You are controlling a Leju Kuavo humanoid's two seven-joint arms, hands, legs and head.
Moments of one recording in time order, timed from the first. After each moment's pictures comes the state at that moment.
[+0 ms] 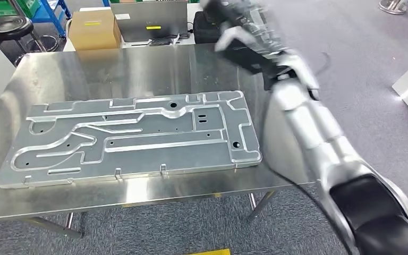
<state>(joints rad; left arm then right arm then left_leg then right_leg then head) -0.11 -0.01 1.41 -0.23 -0.90 -0.09 -0.39 -1.09 -0.05 0.52 -1.05 0.55 -0.18 -0.23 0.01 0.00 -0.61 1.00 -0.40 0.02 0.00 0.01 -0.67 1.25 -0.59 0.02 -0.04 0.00</state>
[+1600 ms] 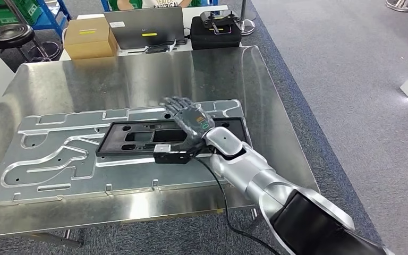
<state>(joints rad) -0.13 -0.03 1.32 -0.23 -0.91 -0.15 -0.50 -0.98 0.19 0.83 -0.49 0.79 -0.47 -0.26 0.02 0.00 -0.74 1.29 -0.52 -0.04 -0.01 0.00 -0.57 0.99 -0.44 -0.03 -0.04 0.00</state>
